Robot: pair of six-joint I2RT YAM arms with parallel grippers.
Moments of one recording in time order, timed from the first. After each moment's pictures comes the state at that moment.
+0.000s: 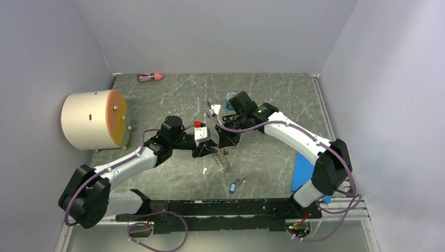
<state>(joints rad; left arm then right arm) -0.60 1.22 0.62 0.22 0.85 0.33 0.72 1.56 1.32 -0.75 -0.62 -0.32</state>
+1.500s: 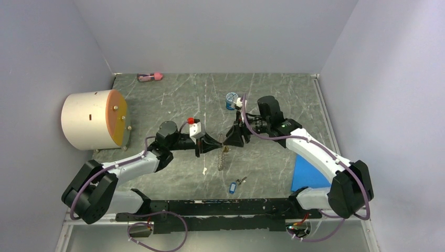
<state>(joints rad) -0.61 1.27 0.52 0.68 0.87 0.02 0.54 1.30 0.96 -0.26 -0.85 -0.07</state>
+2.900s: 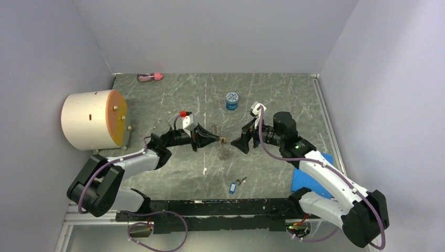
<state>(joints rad) -0.51 1.34 0.47 1.01 0.91 -0.24 0.52 1.02 0.71 -0.06 -0.56 0.01</state>
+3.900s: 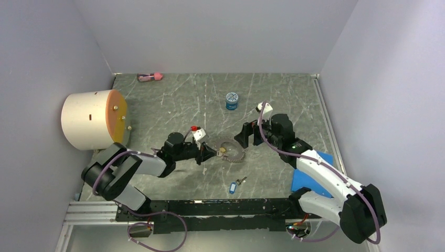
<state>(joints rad) -0.63 1.54 0.37 0.91 0.61 -0.11 0.50 1.03 0.63 -0.01 -0.27 0.23</state>
